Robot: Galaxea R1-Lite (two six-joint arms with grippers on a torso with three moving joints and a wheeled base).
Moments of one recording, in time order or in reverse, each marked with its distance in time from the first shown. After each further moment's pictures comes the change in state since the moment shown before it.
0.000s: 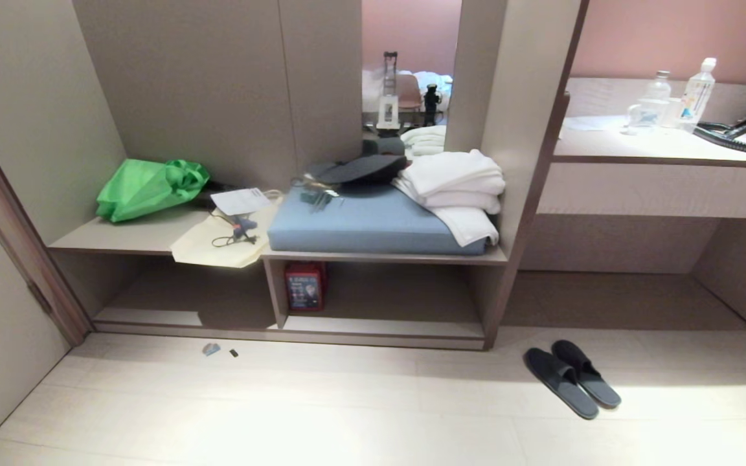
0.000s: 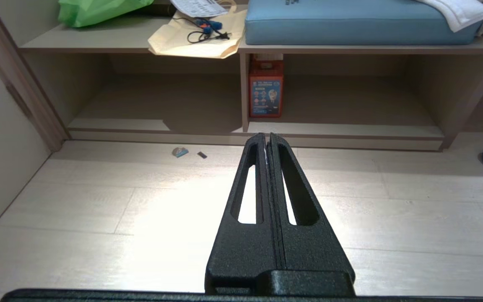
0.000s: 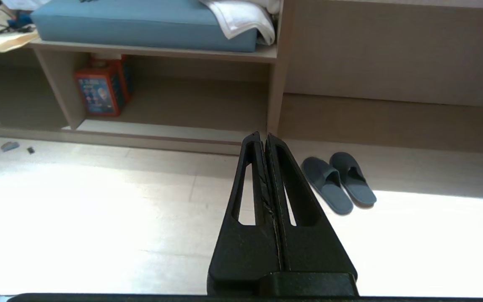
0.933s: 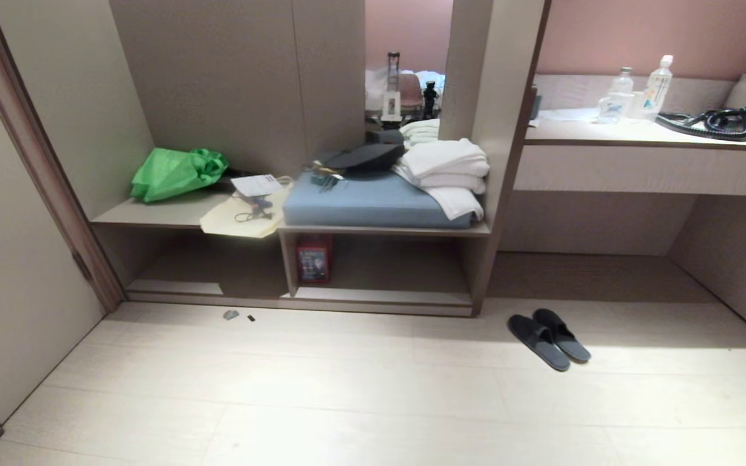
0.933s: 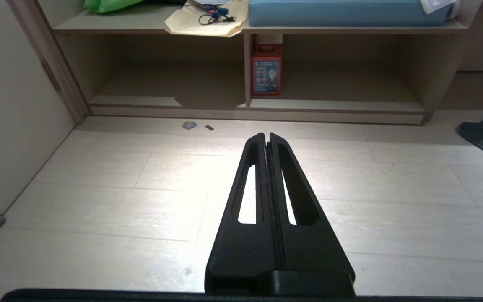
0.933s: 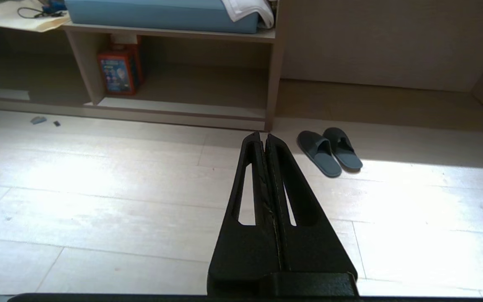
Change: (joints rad) left arm 0.000 0.000 0.000 0.000 0.000 0.000; right arm 0.000 0.000 0.000 0.000 0.000 -0.001
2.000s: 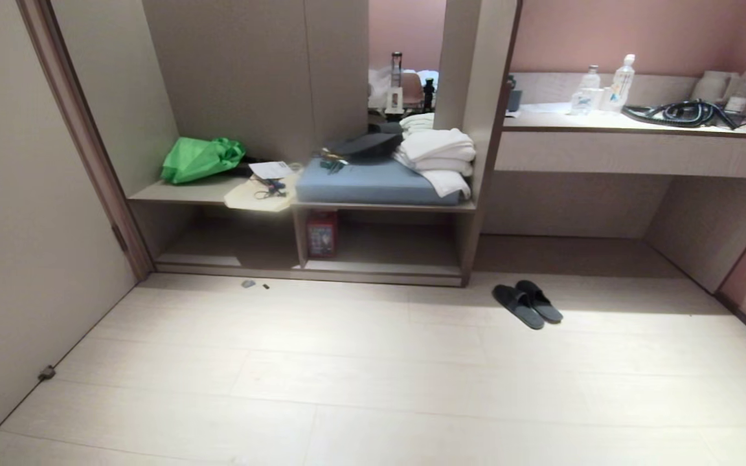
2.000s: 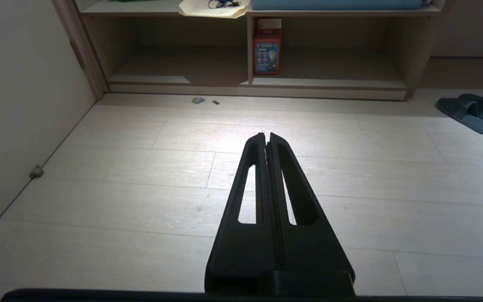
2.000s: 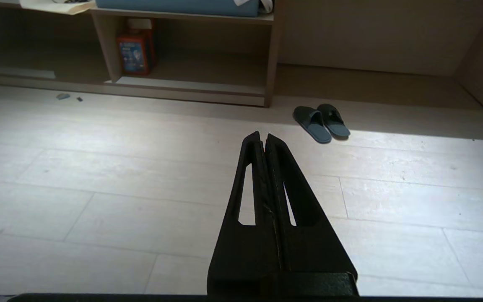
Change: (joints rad) left arm 0.000 0.000 0.000 0.000 0.000 0.000; right arm 0.000 0.000 -0.001 0.000 0.000 0.000
